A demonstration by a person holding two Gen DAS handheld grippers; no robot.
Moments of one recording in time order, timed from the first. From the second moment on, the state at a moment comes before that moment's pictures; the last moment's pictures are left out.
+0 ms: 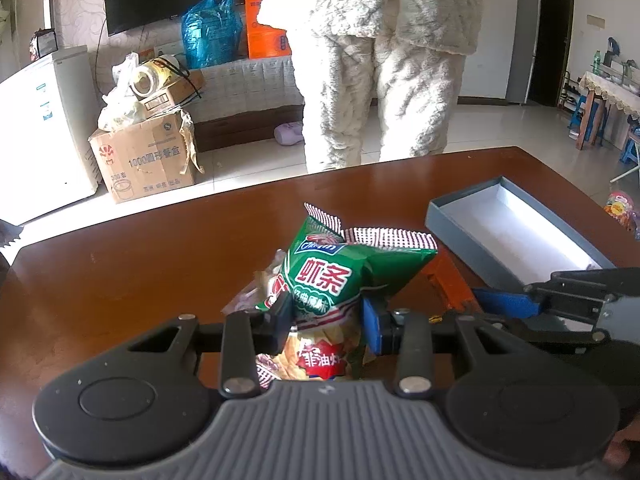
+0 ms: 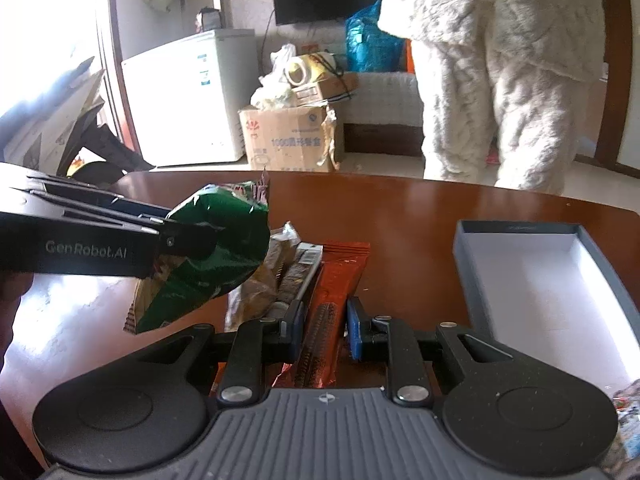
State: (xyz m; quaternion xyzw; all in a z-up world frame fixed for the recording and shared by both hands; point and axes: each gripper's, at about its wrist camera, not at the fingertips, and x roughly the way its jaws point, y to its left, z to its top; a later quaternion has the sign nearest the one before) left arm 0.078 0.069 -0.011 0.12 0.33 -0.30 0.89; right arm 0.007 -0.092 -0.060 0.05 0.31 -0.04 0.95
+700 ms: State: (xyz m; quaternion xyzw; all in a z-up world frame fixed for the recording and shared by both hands) left arm 0.043 -0.019 -0.002 0.14 0.32 -0.34 0.87; right arm -0.037 -0.147 -0.044 0.06 0.30 -0.09 0.95
